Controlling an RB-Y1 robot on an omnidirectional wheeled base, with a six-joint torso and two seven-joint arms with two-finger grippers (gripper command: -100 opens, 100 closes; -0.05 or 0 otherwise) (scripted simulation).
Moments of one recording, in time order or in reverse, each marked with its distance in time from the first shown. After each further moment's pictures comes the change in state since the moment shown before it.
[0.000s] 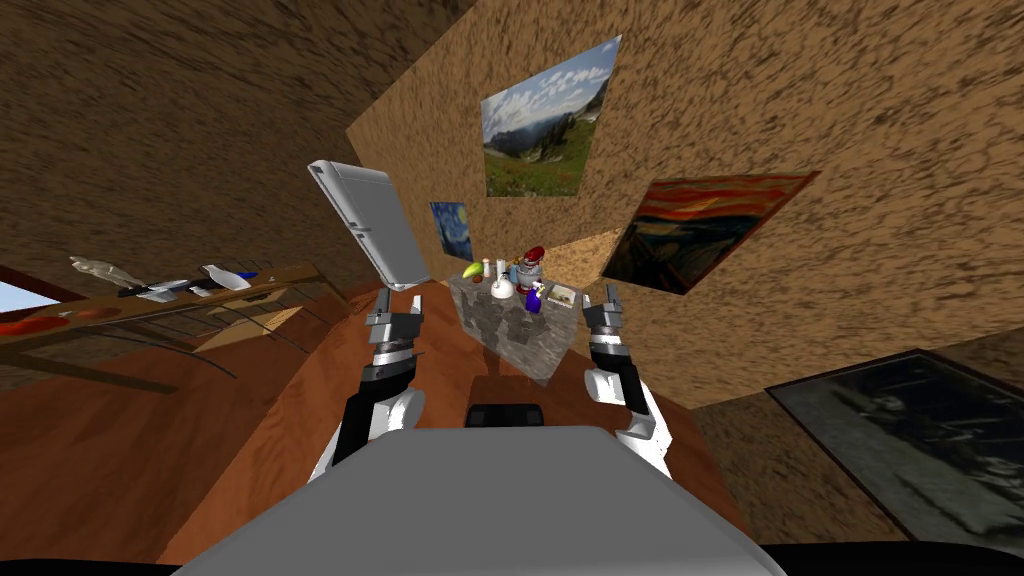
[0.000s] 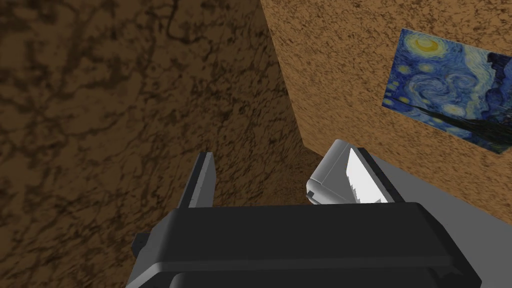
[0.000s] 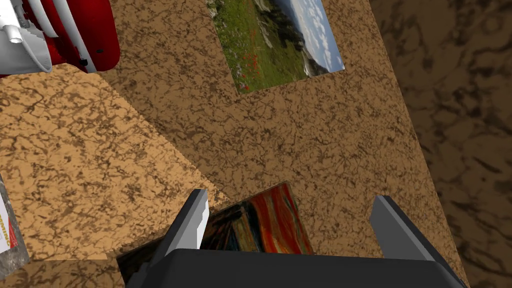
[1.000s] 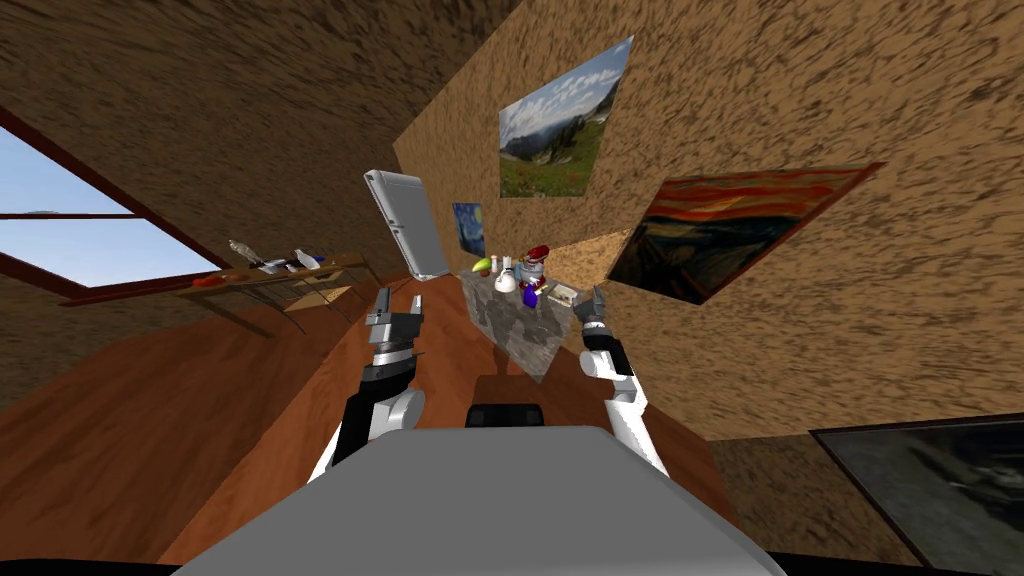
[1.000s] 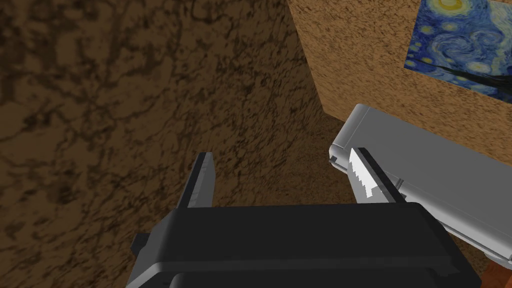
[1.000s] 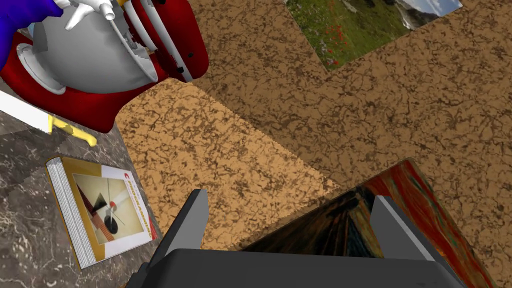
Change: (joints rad) left arm 0.000 0.000 0.000 0.000 0.000 0.000 0.000; right arm -0.200 -0.032 -0.052 0.223 -0.241 0.231 -0.049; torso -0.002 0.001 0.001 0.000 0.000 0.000
